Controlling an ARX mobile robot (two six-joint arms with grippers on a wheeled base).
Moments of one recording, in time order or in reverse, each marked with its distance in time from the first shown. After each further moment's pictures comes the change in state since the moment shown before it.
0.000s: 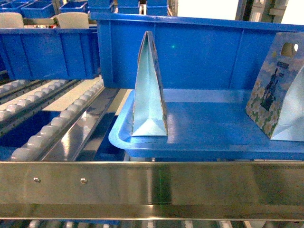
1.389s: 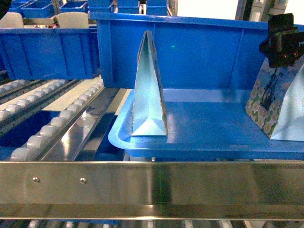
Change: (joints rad) left arm -0.037 0.107 0.103 -0.034 -0.010 -0.010; right arm -0.035 0.456 0.377 -0.211 0.006 -0.074
